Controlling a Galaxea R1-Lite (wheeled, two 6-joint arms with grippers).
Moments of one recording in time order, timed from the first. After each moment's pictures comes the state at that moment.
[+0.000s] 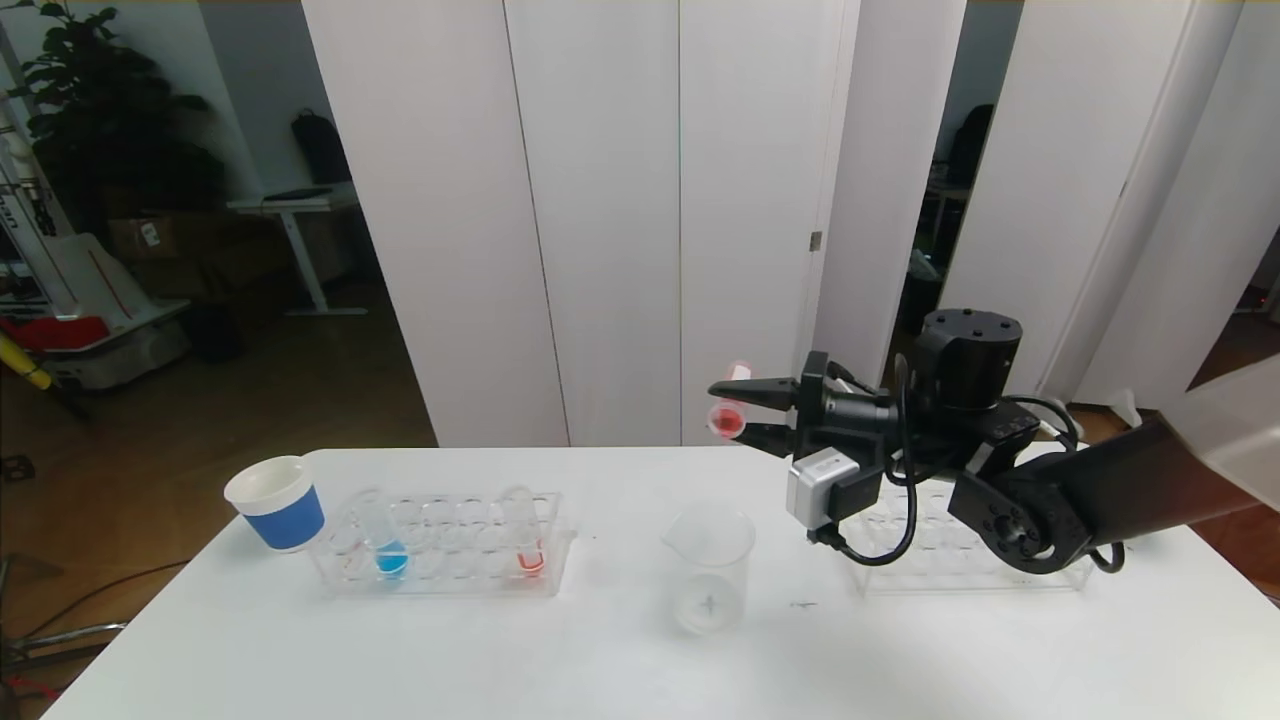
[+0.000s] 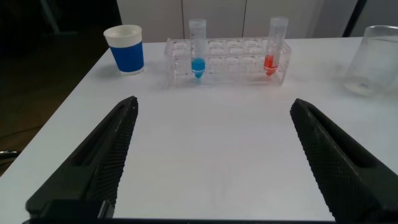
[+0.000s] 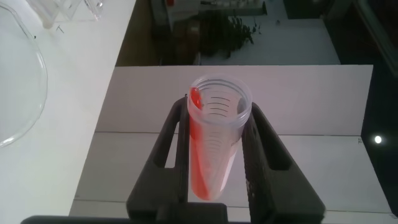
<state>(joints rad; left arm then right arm) 0.00 0.00 0.00 0.00 0.00 0.01 0.42 2.12 -1.10 -0.99 0.78 -1.52</state>
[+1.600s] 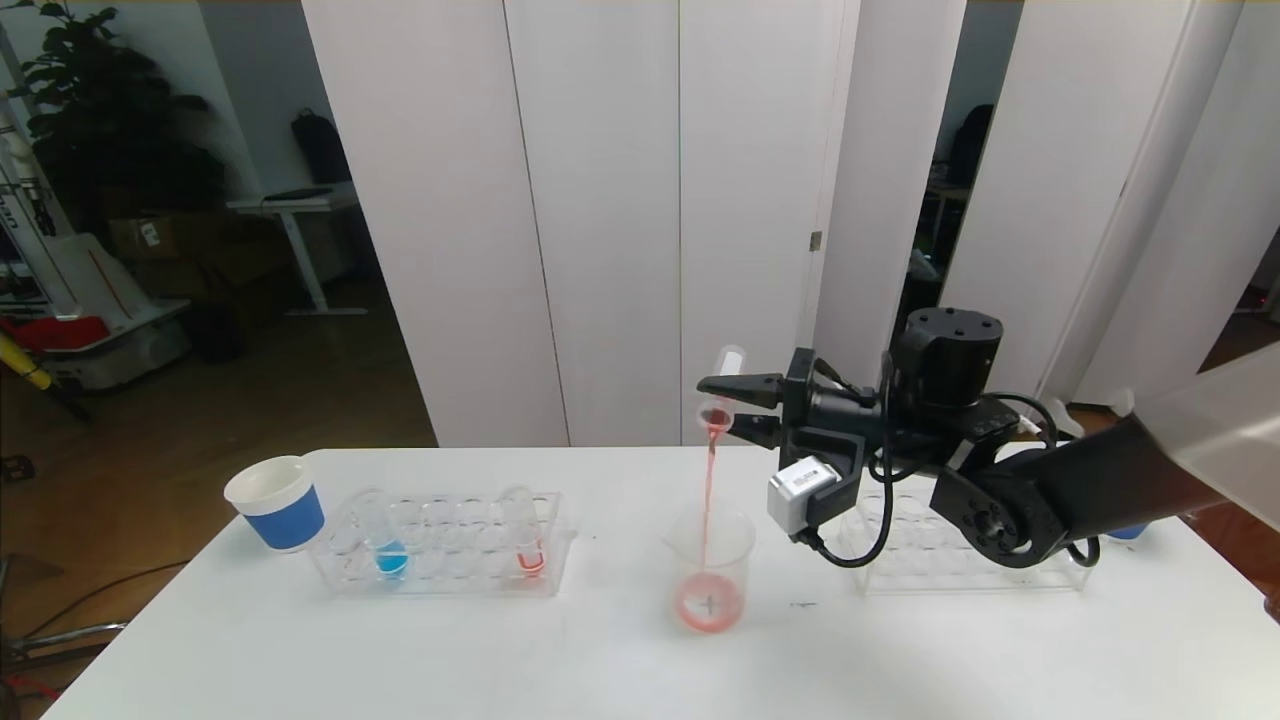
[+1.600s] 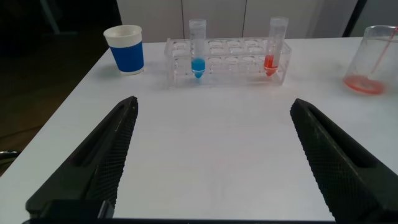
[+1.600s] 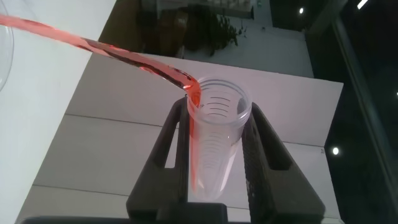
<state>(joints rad) 0.00 0.00 0.00 0.00 0.00 0.01 0.44 2.15 -1.14 -0.99 0.75 -1.68</state>
